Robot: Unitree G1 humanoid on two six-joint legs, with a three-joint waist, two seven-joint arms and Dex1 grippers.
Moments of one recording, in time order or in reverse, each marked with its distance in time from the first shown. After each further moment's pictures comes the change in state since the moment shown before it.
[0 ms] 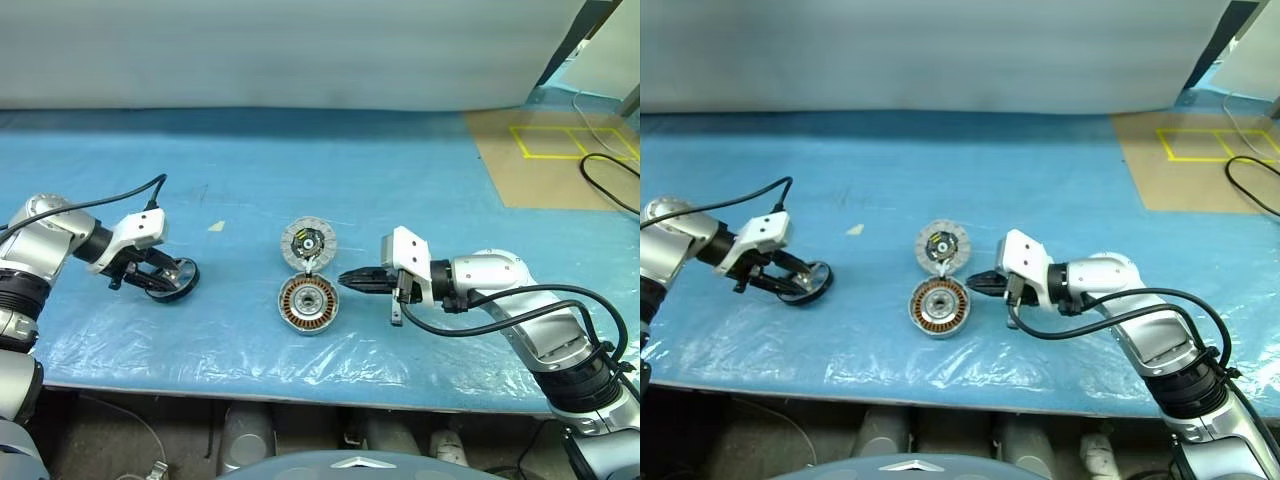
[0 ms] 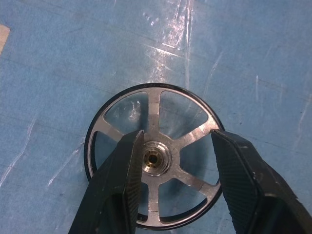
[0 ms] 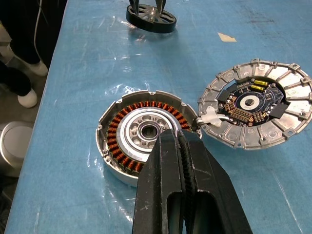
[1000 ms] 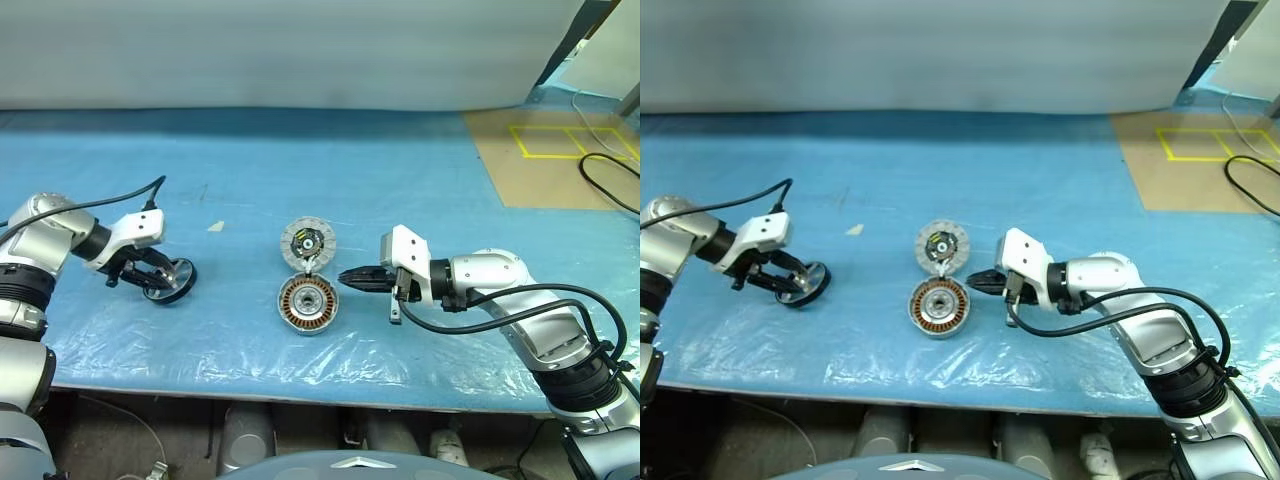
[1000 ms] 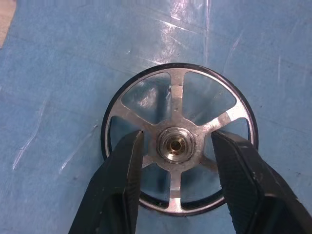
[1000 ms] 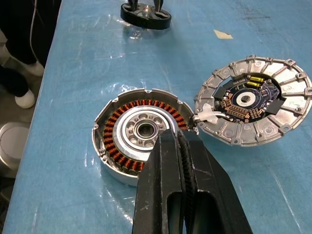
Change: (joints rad) left arm -0.047 -0.049 0.028 0.113 0.117 -0.072 -0.020; right arm 0.000 0.000 0.000 -0.002 -0.002 0.020 -0.014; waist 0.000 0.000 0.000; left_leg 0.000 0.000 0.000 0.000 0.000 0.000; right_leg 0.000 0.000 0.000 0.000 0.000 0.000
